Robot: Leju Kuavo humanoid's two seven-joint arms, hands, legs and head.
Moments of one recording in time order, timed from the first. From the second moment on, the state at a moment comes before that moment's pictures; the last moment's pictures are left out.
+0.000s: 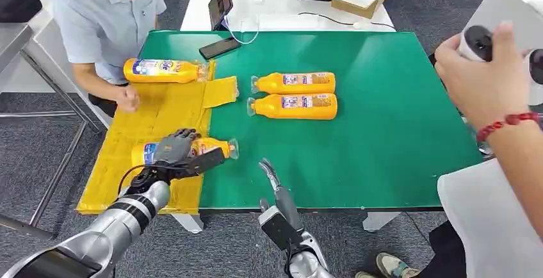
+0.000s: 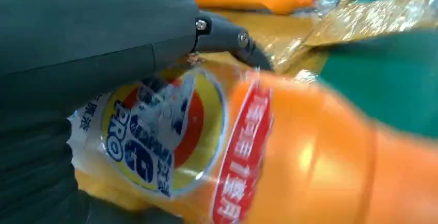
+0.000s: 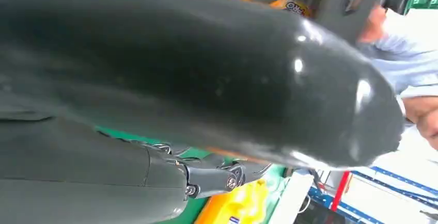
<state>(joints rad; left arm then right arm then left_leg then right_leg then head) -0.65 -0.03 -0.47 -0.48 -0.84 0.27 -0.11 -0.14 0.19 0.44 -0.95 0.18 -0.36 -0.70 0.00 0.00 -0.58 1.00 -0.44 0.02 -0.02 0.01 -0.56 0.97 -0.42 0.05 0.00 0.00</state>
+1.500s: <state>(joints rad) 0.03 -0.20 -0.23 -1.65 0.15 0.54 -0.63 -0.18 0.04 0.02 -1.04 1.21 -0.69 -0.51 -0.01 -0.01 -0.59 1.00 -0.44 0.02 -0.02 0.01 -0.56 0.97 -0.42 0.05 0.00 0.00</state>
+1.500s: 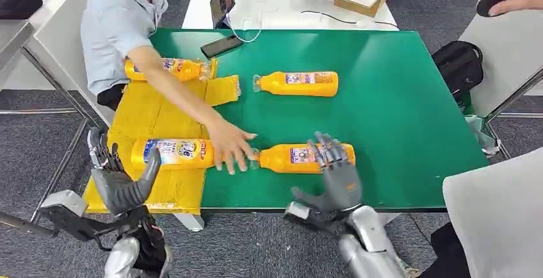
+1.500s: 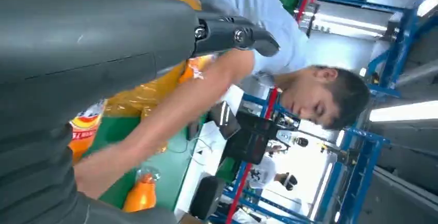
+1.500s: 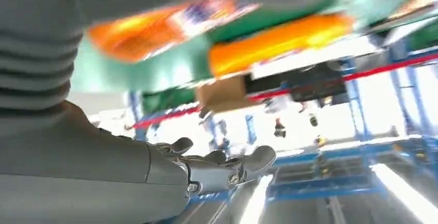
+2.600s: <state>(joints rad) -0.08 -0.19 -0.40 -1.50 0.07 0.54 -0.54 -0.60 0.00 0.16 -0.43 1.30 -0.46 -0.20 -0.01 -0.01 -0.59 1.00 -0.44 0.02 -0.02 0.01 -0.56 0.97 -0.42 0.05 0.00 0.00</state>
